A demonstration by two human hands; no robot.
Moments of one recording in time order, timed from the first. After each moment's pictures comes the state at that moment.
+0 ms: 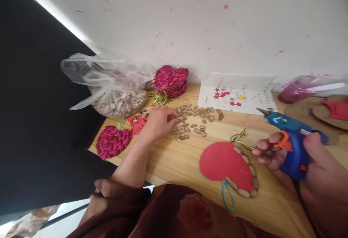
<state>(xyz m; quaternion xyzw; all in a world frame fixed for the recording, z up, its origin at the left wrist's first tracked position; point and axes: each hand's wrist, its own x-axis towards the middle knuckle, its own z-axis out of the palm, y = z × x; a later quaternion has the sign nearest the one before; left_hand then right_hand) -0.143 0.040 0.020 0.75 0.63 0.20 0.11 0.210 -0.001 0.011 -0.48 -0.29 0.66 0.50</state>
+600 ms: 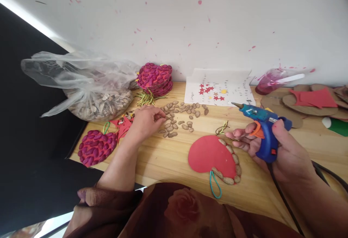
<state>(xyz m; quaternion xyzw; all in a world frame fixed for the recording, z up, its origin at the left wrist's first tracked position) -0.141 0.041 0.022 0.74 0.64 0.17 0.11 0.209 -0.006 0.016 -0.47 -0.27 0.69 0.48</state>
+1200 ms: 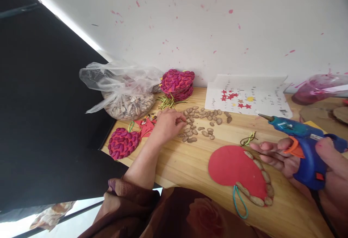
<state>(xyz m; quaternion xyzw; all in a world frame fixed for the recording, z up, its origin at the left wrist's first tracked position) -0.140 0.038 0.023 0.74 0.64 0.18 0.11 0.202 -0.006 0.008 -0.50 -0.24 0.66 0.51</state>
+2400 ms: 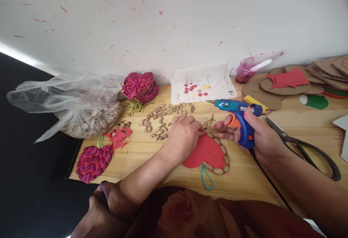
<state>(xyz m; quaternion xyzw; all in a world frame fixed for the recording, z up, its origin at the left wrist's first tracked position) -0.008 0.010 0.030 0.86 0.47 0.12 0.12 0.205 -0.009 0.011 -0.40 -0.26 0.73 0.49</state>
